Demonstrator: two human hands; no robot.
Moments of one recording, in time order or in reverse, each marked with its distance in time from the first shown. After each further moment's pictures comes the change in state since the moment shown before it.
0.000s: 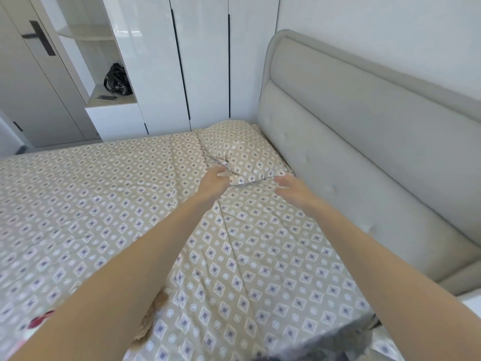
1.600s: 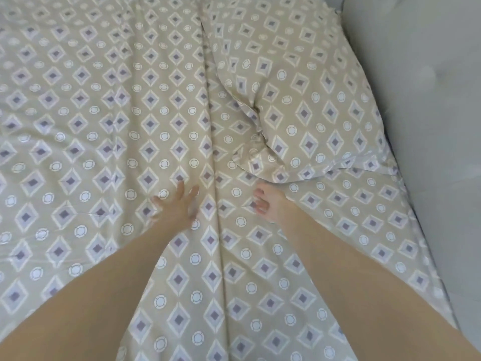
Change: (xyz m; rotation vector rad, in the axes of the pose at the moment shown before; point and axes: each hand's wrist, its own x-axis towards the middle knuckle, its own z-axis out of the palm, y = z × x) left_hand 0.537 -0.345 0.087 0.849 -0.345 -0.343; right_hand 0.590 0.190 0.293 0.678 -0.126 0.958
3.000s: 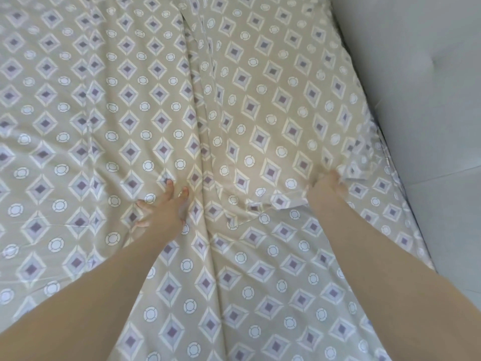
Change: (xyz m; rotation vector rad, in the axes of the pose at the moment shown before) left_hand 0.042 -0.007 0.022 -0.036 -0.033 -0.203; right_hand 0.013 -0.050 -0.085 -0.011 0.640 -0.219
